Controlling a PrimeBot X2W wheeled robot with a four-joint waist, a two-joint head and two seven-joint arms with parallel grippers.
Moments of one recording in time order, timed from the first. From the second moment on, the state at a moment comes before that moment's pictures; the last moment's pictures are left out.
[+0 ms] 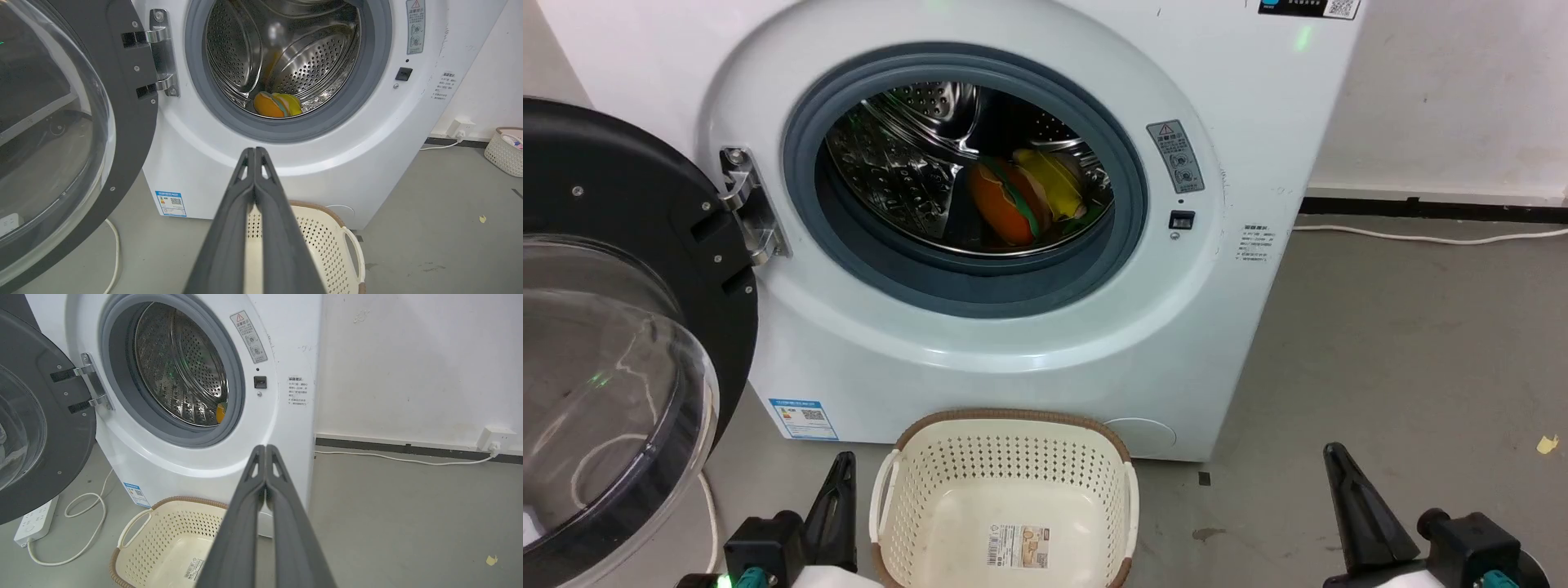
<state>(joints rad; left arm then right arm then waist) 0.06 0.12 -0.10 0.09 -0.21 0.04 -0.17 0.12 -0.05 0.04 -0.01 0.12 0.13 -0.17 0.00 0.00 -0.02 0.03</state>
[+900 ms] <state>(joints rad) 0.06 0.10 -0.07 0.06 -0.14 0.03 -0.12 0.08 -0.05 0.03 -0.01 0.08 0.13 -0.12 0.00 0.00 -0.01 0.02</state>
